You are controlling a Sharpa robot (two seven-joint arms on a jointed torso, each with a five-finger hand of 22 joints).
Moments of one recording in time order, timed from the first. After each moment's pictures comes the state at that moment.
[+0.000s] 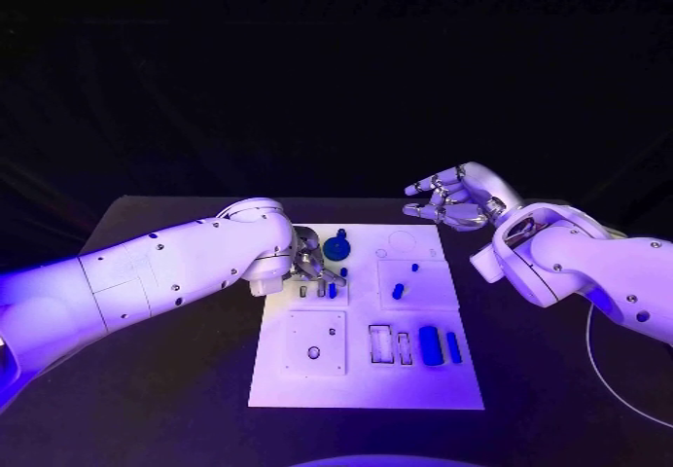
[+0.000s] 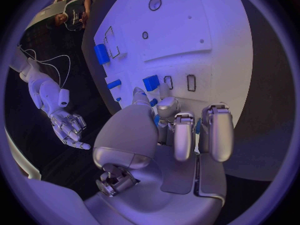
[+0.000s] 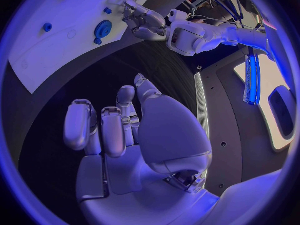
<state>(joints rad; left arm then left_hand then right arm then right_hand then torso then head) 1.25 -0.53 -0.01 1.32 -1.05 0.23 -0.67 1.21 0.11 -0.33 0.29 0.05 0.97 0.05 0.59 0.49 1.28 -0.01 1.11 1.04 1.47 -0.08 1.57 1.31 0.04 1.47 0.03 1.47 1.31 1.23 -0.95 0.00 1.67 -0.91 -0.53 0.01 1.36 -0.04 0.06 0.07 0.21 1.00 0.14 0.07 0.07 1.21 0.05 0.79 0.95 1.47 -0.02 1.39 1.29 0.07 1.32 0.09 1.39 1.17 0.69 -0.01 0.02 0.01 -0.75</state>
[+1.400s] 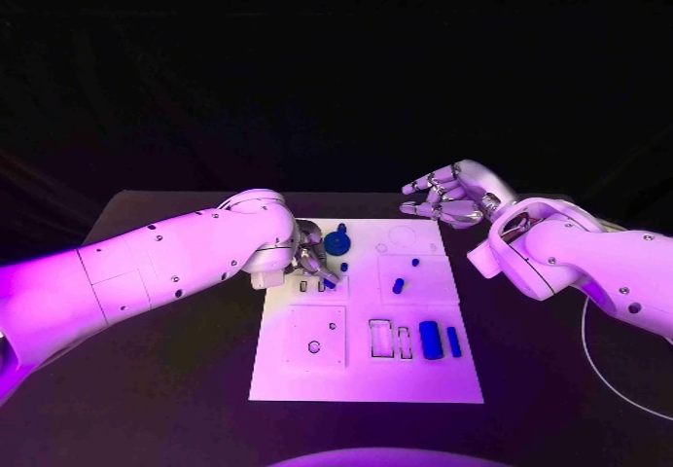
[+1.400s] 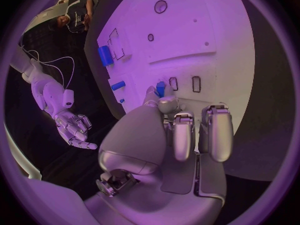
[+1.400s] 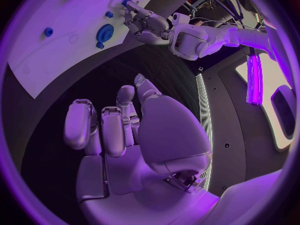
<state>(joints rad) 1.26 -0.54 -0.01 1.33 -1.03 0.25 -0.66 1.54 0.14 -0.09 0.26 0.09 0.88 0.05 0.58 0.54 1.26 -0.03 1.05 1.00 1.47 -0.09 1.57 1.31 0.04 1.47 0.02 1.48 1.31 1.23 -0.93 -0.01 1.65 -0.91 -0.50 -0.01 1.36 -0.04 0.07 0.07 0.21 1.00 0.14 0.07 0.07 1.21 0.05 0.79 0.95 1.47 -0.02 1.38 1.29 0.08 1.31 0.09 1.38 1.16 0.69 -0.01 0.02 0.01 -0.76</state>
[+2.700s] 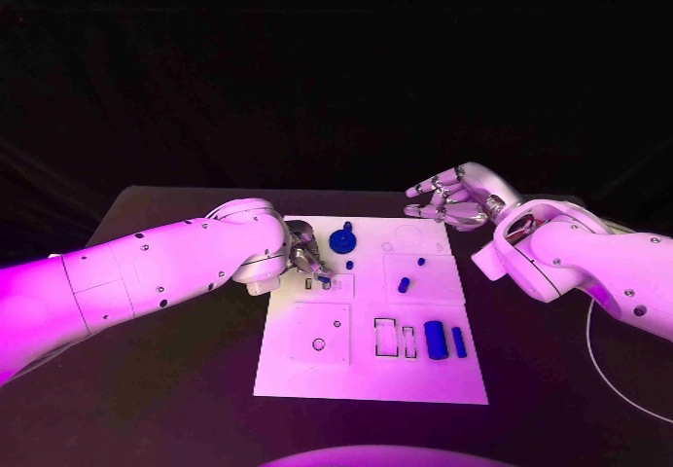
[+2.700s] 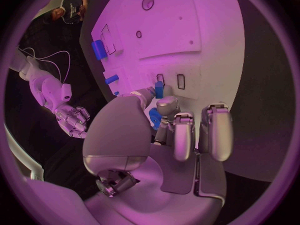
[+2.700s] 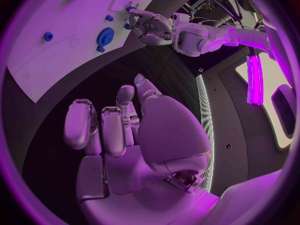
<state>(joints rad) 1.24 -0.62 -0.02 1.41 -1.06 0.11 -0.66 1.29 -0.14 0.49 0.24 0.13 0.90 0.05 0.62 0.63 1.30 -0.03 1.06 1.01 1.47 -0.09 1.57 1.31 0.04 1.47 0.02 1.46 1.31 1.23 -0.92 -0.01 1.63 -0.91 -0.48 -0.01 1.36 -0.04 0.07 0.07 0.22 1.01 0.14 0.07 0.07 1.21 0.05 0.79 0.94 1.47 -0.02 1.38 1.28 0.08 1.31 0.09 1.38 1.15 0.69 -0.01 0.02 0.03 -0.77</state>
